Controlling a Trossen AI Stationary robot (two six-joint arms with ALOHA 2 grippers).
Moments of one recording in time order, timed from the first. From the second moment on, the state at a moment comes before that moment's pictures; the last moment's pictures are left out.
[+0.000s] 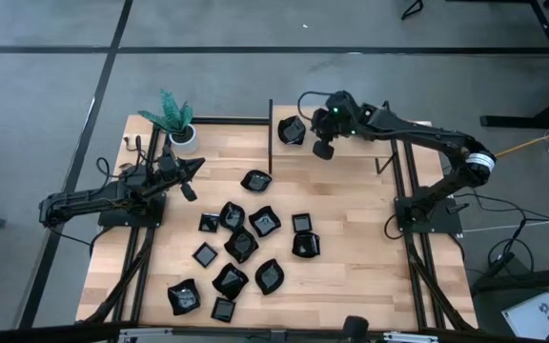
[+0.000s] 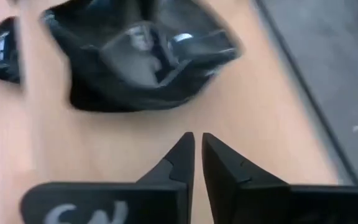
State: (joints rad) left arm 0.21 0.00 0.01 0.06 -0.37 0.01; right arm -0.58 1.47 1.15 -0.40 0.01 -0.37
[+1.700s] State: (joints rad) left arm 0.21 0.00 0.01 0.06 -0.37 0.01; right arm -0.57 1.55 1.15 -0.02 -0.10 -0.27
